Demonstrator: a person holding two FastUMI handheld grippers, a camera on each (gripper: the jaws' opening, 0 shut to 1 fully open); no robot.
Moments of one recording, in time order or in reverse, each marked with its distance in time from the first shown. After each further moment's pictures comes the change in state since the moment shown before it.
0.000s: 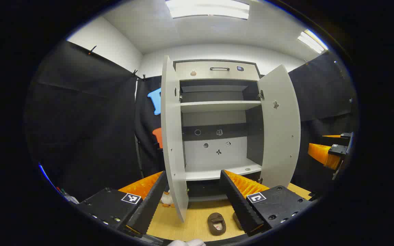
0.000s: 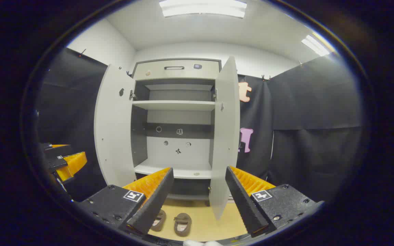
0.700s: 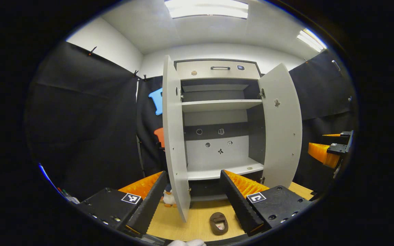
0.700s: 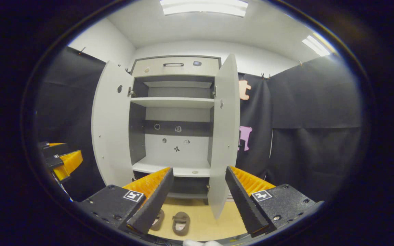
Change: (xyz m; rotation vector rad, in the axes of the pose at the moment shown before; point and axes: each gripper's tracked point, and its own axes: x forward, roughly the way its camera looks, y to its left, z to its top) left arm 0.000 0.002 -0.005 0.014 0.002 0.014; right arm 0.010 0.000 -0.006 -0.009 0.017 -0.007
